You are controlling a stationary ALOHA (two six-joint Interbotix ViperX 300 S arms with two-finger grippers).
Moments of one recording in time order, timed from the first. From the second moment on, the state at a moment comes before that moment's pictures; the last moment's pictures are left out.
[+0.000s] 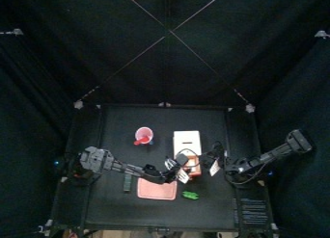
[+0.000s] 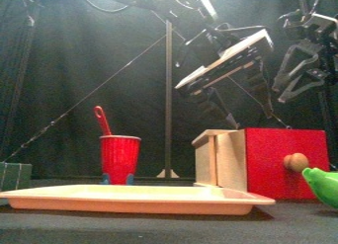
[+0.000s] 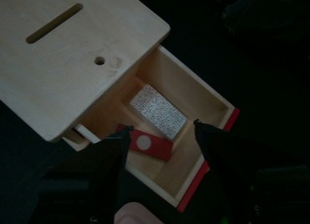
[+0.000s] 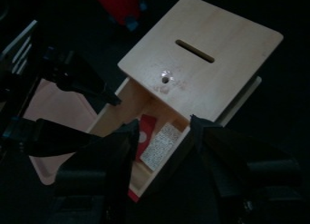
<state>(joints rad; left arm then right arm) -0.18 0.47 -0.10 0.93 0.72 -1.59 0.45 -0.75 1.07 -1.08 0.89 1.86</state>
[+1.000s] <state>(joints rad) -0.17 0.40 -0.08 0.95 0.80 -1.47 0.45 -0.75 1.07 -1.15 0.93 1.86</state>
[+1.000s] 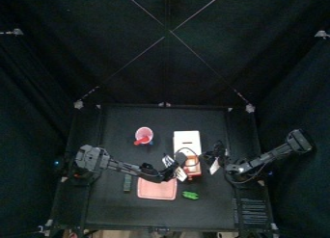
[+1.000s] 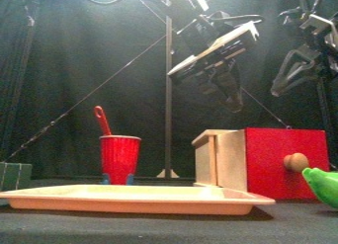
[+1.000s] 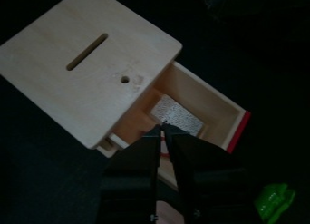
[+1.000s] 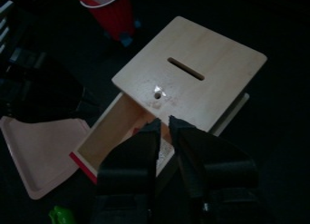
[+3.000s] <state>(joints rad) 0.26 0.43 -0.06 0.96 0.40 -1.37 0.49 -0.64 1.14 -1.14 0.54 1.71</state>
